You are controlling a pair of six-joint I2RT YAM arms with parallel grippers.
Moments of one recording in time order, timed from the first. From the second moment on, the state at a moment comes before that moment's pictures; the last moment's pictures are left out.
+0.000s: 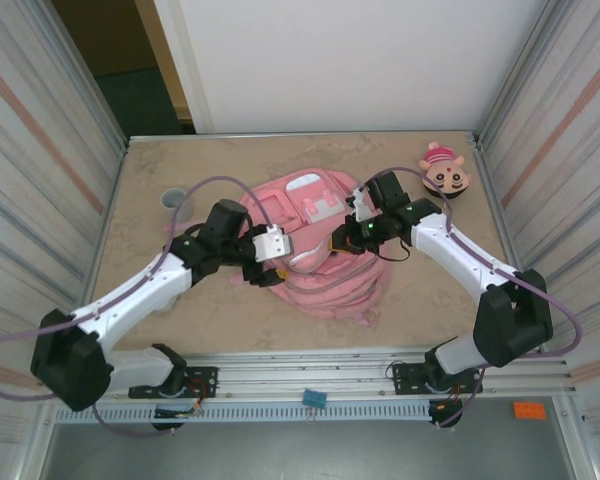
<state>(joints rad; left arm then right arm) -0.62 1.26 0.92 -0.46 0.44 0.74 0.46 1.45 1.12 -0.70 -0.62 0.55</state>
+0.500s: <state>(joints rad) -0.69 1.43 0.94 -0.42 0.47 0.86 0.44 1.48 1.14 -0.71 -0.66 0.52</state>
